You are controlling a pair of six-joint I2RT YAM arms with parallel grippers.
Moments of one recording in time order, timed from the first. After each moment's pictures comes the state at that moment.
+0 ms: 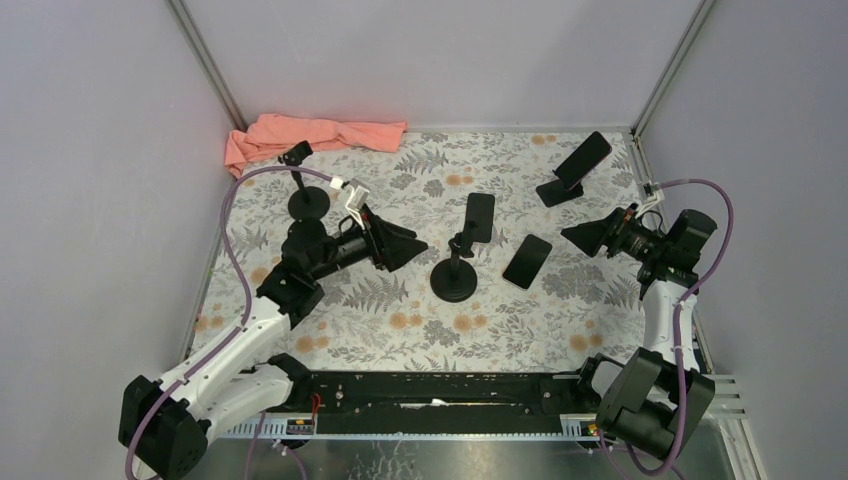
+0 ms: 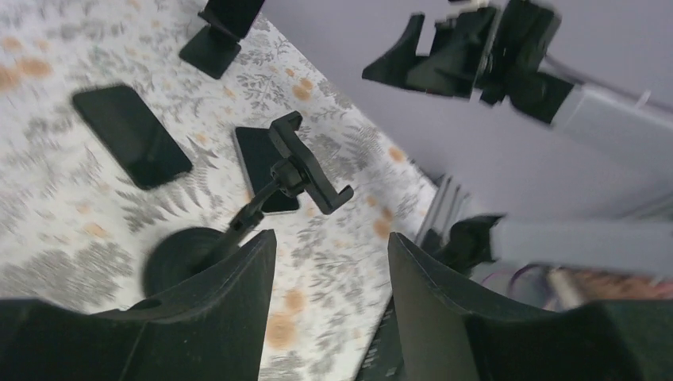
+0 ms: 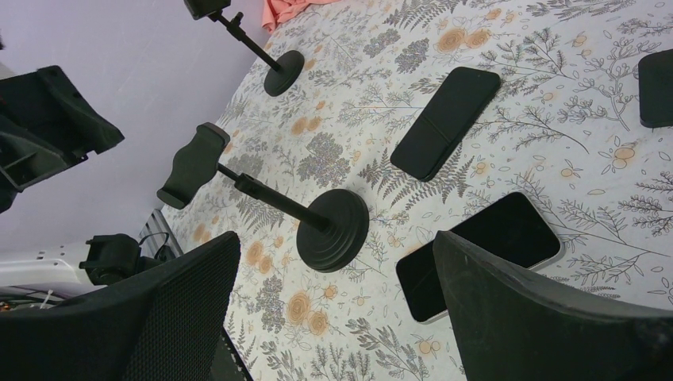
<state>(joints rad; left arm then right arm) -0.54 0.92 0.65 0.28 0.54 -0.47 -0.50 1.06 0.63 0.02 -1.29 0.27</state>
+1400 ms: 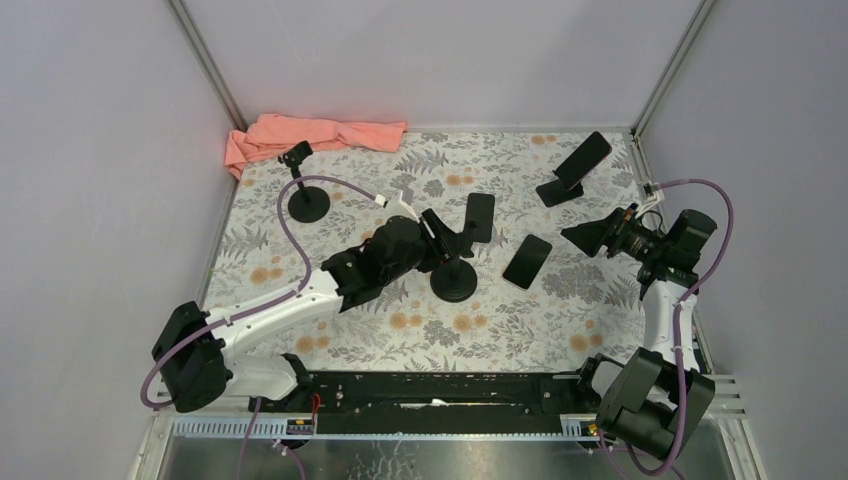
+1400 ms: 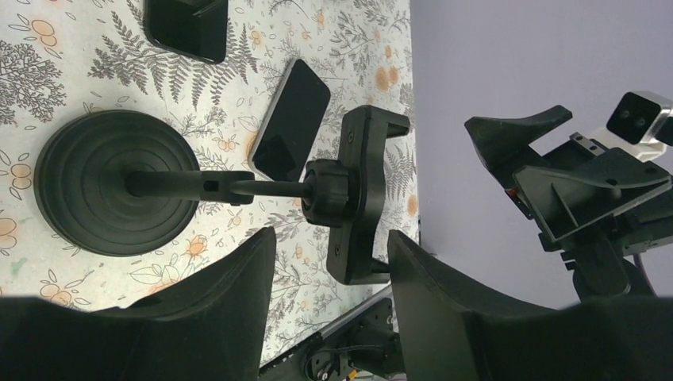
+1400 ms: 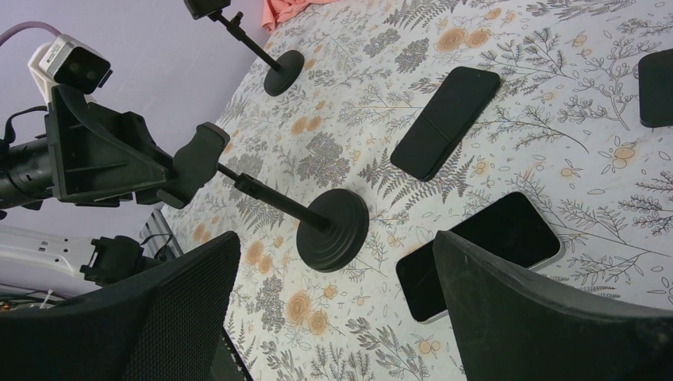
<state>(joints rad) -0.91 1.28 0.91 -0.06 -0.17 -1.14 -0.50 1.06 0.63 0.02 -1.29 0.27</state>
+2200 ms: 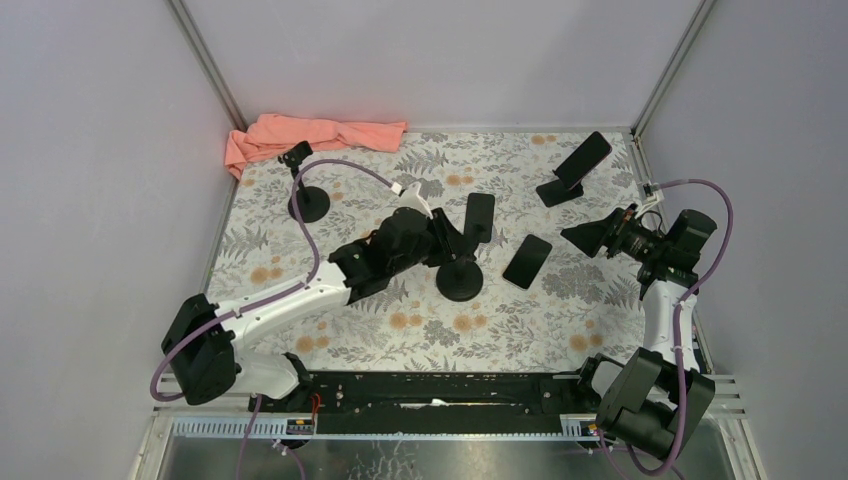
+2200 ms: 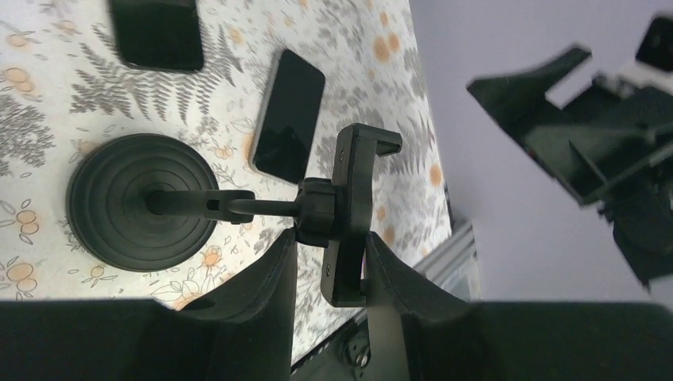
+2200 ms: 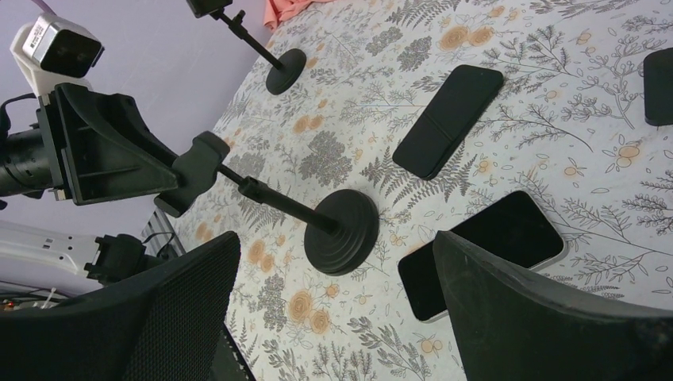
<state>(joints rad) -0.90 1.35 0.99 -0.06 -0.13 -0.99 -0.50 1.06 0.63 0.01 -1.29 0.27</state>
